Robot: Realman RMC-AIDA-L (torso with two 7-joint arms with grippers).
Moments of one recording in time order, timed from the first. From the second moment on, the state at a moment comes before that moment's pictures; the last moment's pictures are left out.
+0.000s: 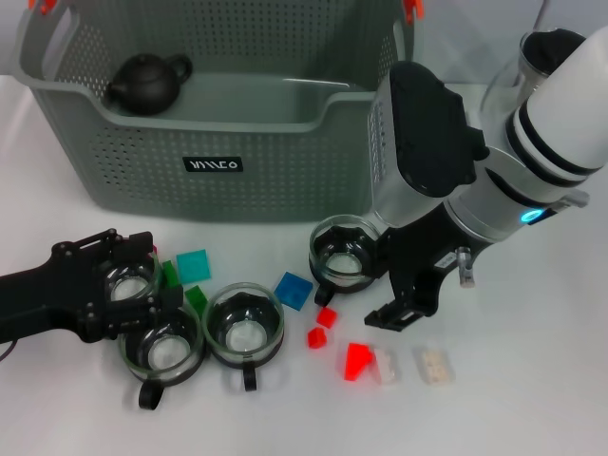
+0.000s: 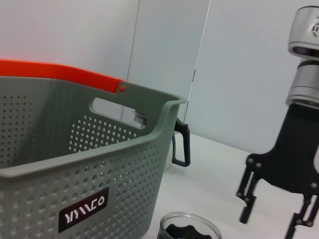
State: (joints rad) left arm -0.40 -2.11 0.20 0.75 2.27 1.83 -1.16; right arm 0.84 2.12 -1.52 -1.16 -2.47 -1.55 2.04
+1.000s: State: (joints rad) left arm -0.39 -2.12 0.20 0.75 2.27 1.82 -1.16; right arm 0.85 2.12 -1.69 -0.99 -2.47 -1.25 2.05
